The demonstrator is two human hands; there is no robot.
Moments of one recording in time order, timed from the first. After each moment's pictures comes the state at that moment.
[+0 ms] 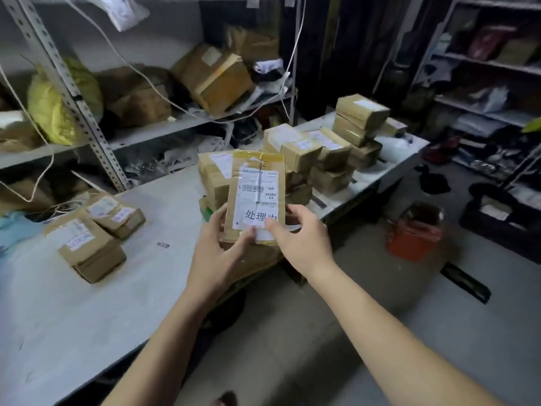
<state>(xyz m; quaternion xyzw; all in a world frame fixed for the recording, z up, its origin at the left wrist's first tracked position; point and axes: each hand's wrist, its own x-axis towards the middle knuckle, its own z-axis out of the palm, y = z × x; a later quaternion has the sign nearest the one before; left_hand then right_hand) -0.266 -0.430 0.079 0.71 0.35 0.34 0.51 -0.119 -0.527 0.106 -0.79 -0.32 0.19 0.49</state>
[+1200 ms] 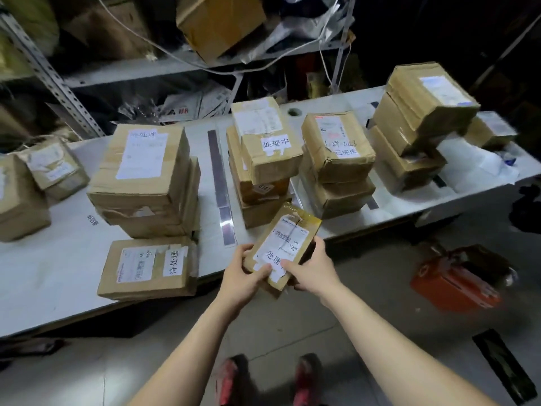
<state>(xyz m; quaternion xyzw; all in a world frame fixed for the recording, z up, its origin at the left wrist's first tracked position) 0.064 -0.418 -0.087 0.53 0.58 0.23 0.58 0.242 -0.453 -0.075 -0.78 -0.26 0.48 0.30</state>
